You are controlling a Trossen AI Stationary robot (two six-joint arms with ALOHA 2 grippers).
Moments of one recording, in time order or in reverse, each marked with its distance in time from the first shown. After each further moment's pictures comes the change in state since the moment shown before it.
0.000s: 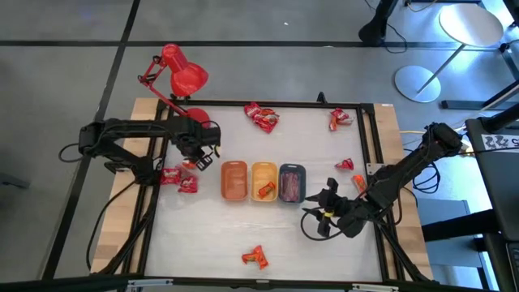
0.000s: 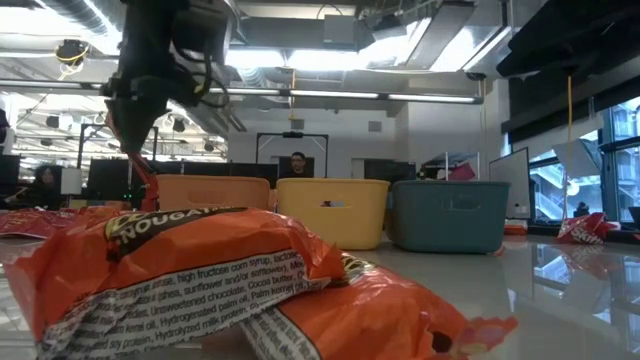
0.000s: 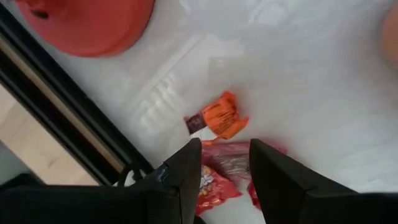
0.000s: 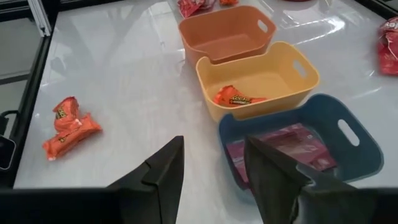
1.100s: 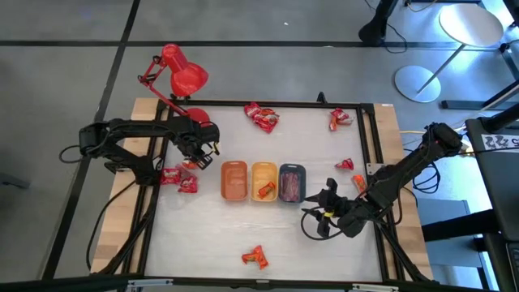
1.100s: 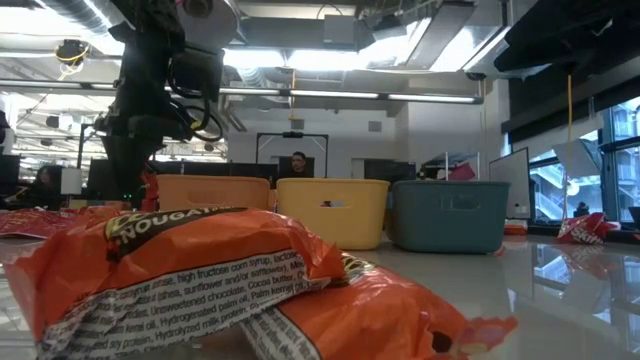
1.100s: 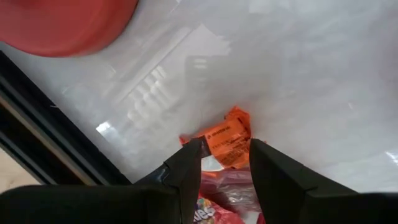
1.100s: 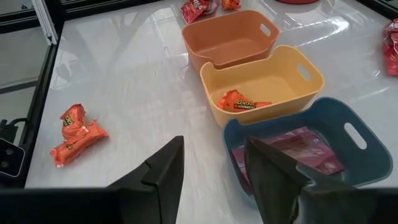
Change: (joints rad) left arm 0.116 0.004 -0.170 0.203 0.045 0.084; right arm 0.000 0.000 0.000 0.027 0.000 0.002
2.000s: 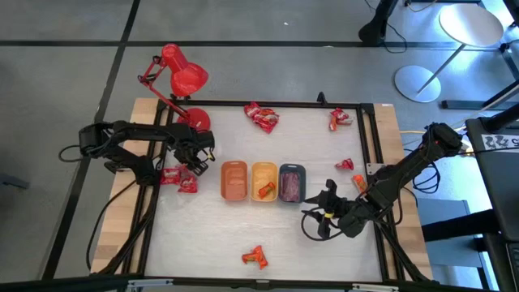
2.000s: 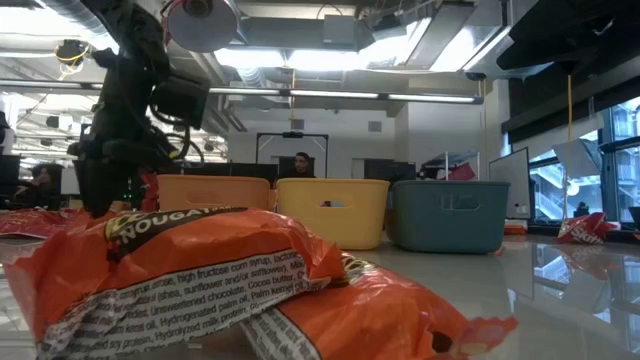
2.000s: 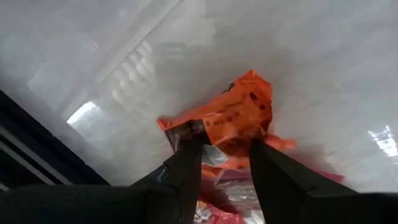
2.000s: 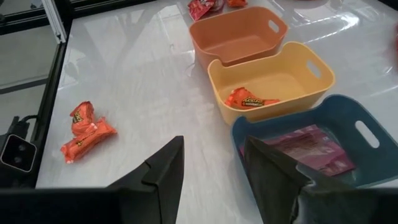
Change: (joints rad) left arm 0.014 0.001 -0.175 0.117 0.092 -0.007; right arm 0.000 0.000 0.000 0.011 -0.027 0.001
